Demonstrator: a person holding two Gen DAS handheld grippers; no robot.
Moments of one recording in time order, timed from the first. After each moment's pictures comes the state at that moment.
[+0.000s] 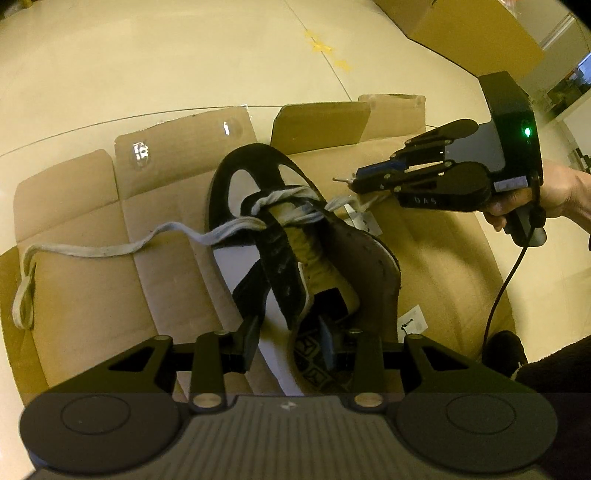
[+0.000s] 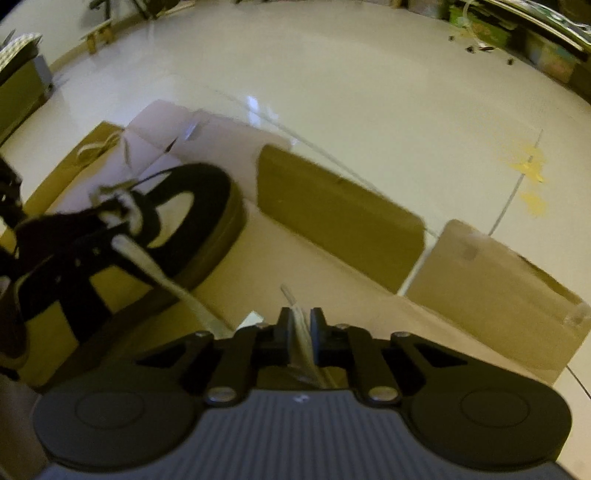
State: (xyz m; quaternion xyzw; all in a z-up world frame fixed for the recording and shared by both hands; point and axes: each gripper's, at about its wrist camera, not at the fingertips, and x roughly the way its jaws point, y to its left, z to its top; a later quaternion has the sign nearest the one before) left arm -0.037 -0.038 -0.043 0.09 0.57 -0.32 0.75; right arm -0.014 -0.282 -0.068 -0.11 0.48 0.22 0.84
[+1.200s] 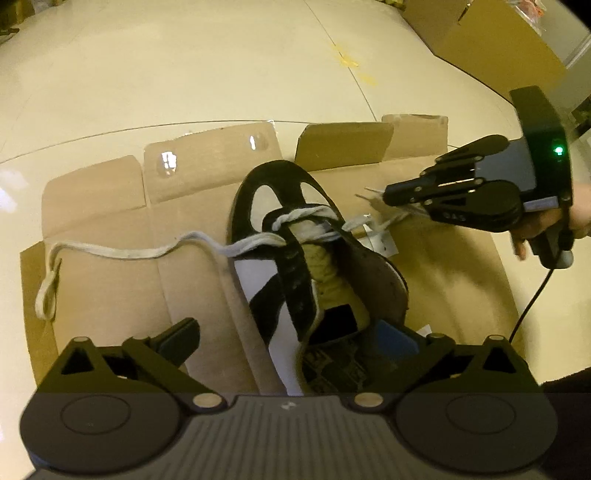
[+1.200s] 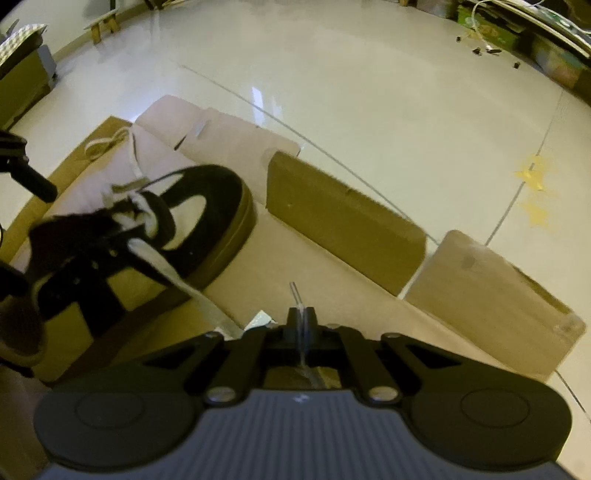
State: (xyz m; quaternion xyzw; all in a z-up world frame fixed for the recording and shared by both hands) left arm -0.038 -0.038 -0.028 0.07 0.57 -0.27 0.77; right arm -0.015 -0.276 -0.048 -0.11 0.49 0.21 0.84
